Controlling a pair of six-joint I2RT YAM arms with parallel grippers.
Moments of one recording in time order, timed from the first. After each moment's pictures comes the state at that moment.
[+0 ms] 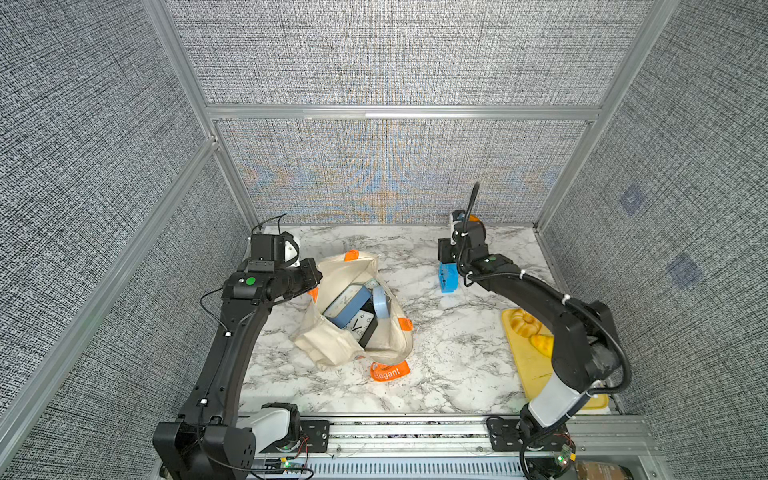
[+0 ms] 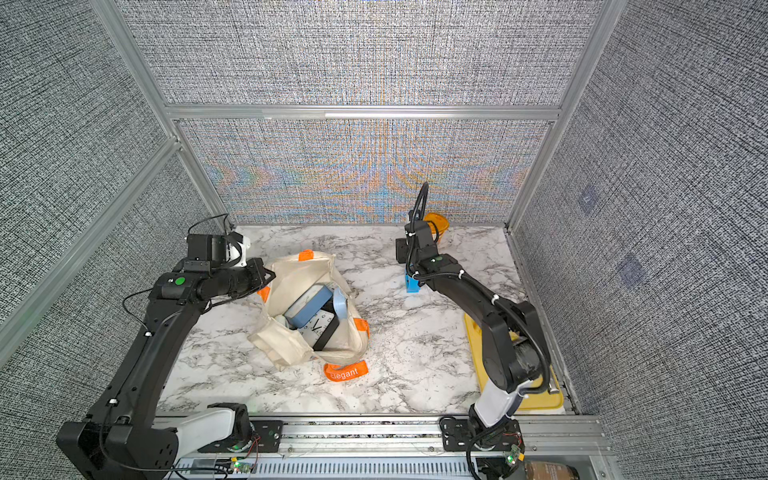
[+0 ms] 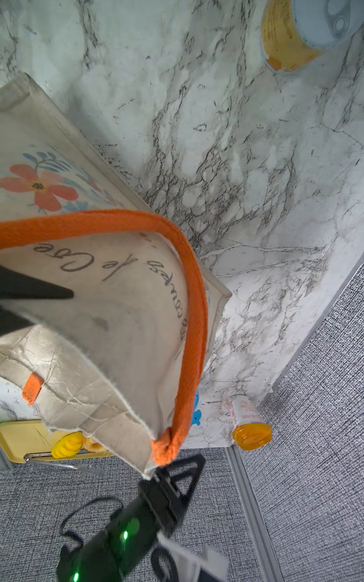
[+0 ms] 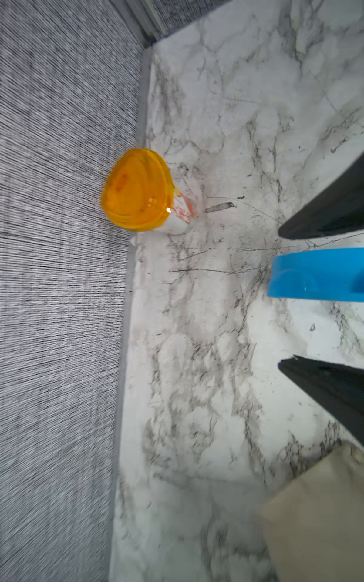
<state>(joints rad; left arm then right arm) -0.11 1.19 1.25 -0.88 0.38 -0.46 0.44 1.66 1.35 -0.18 0.26 0.19</state>
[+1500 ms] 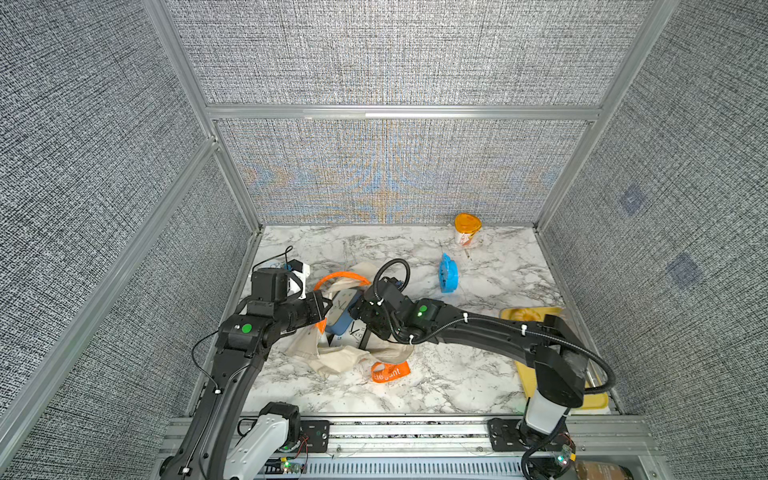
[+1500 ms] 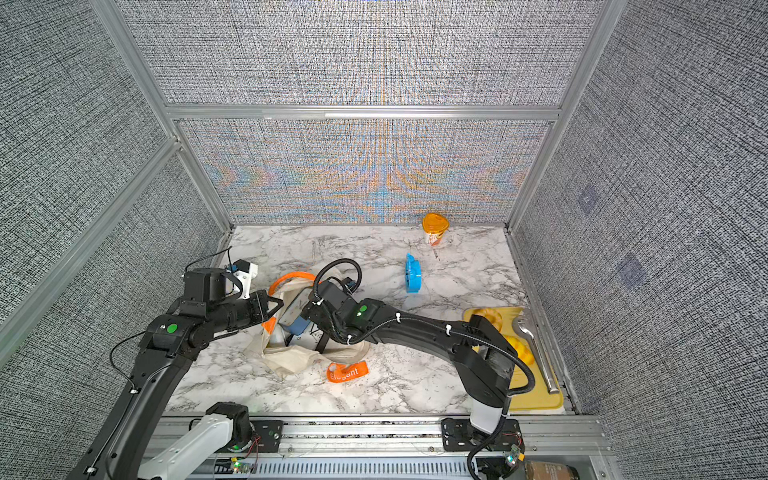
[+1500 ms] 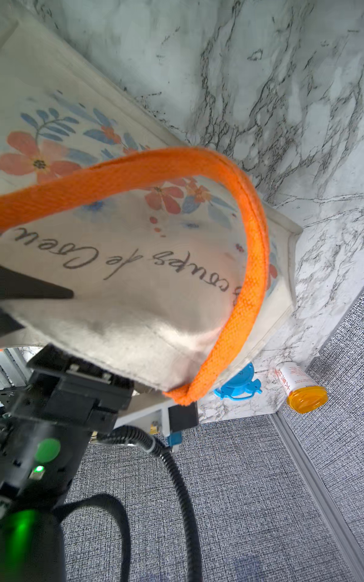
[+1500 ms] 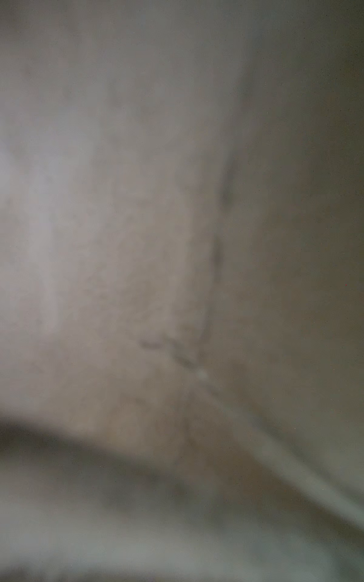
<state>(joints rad) -0.20 0.91 1.02 -0.88 0.45 -0.49 1.07 1.80 1.38 -0.28 0.10 1.43</state>
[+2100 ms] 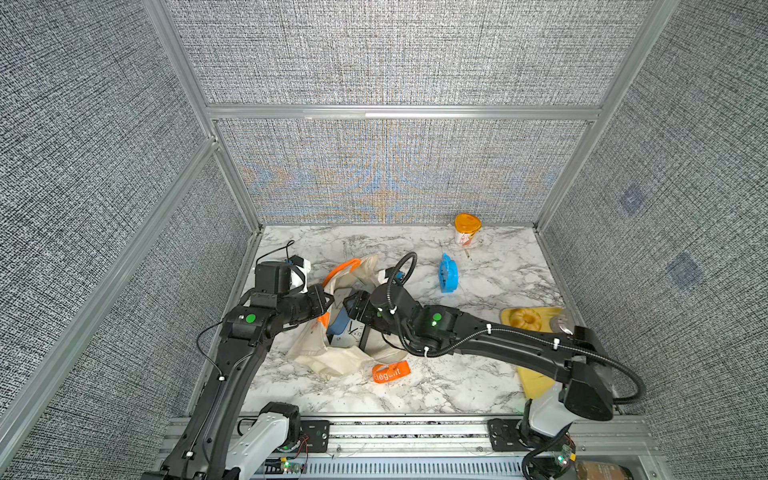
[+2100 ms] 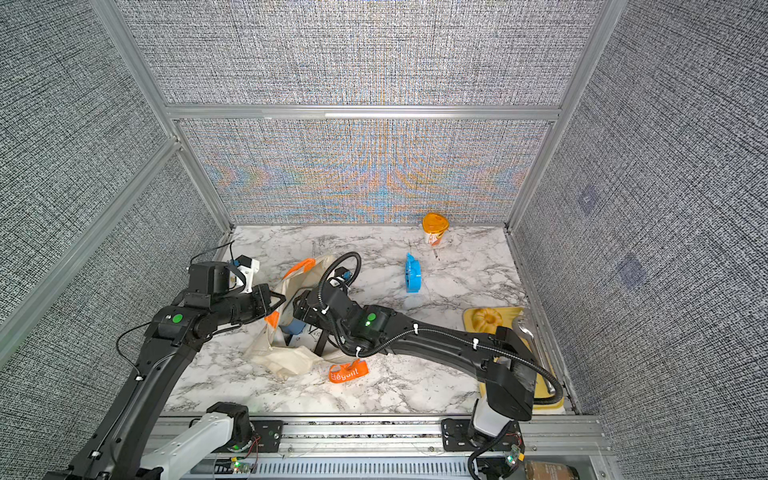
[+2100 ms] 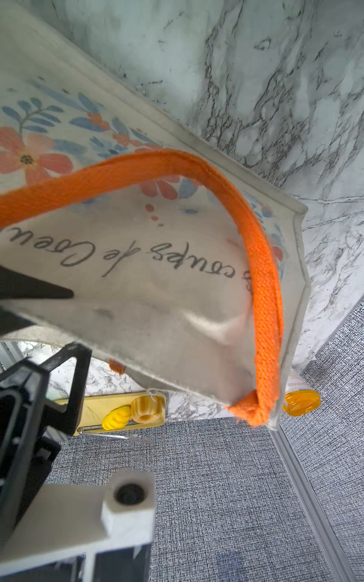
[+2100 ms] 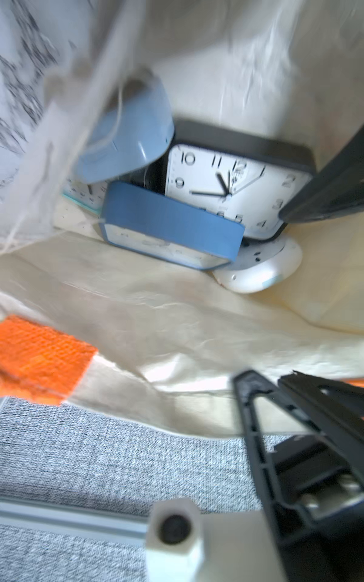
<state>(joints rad) -0.20 0.97 1.05 -0.85 0.45 -0.53 1.15 1.62 1.36 -0.28 0.23 1.20</state>
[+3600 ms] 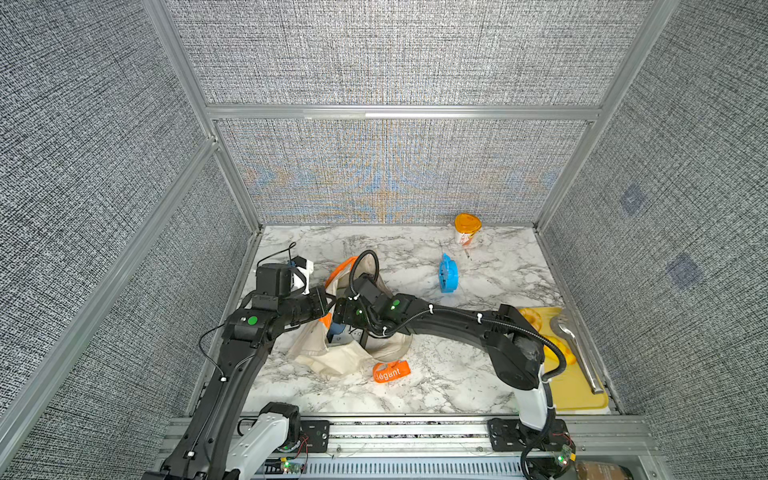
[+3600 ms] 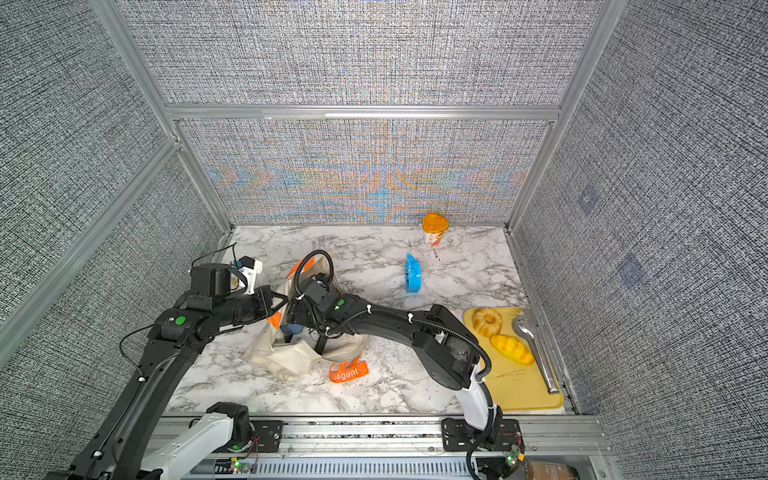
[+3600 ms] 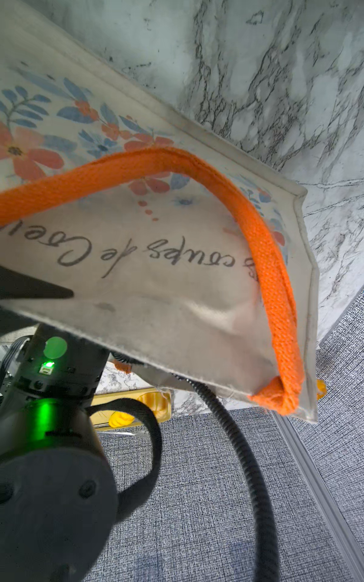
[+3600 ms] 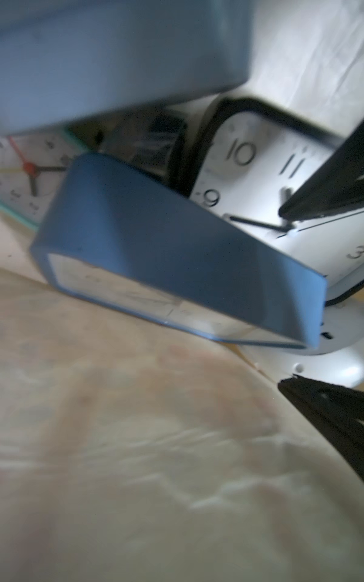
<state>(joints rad) -0.20 0.95 0.99 -0.80 0.48 -0.50 1.05 2.05 1.61 -0.32 0.03 1.09</state>
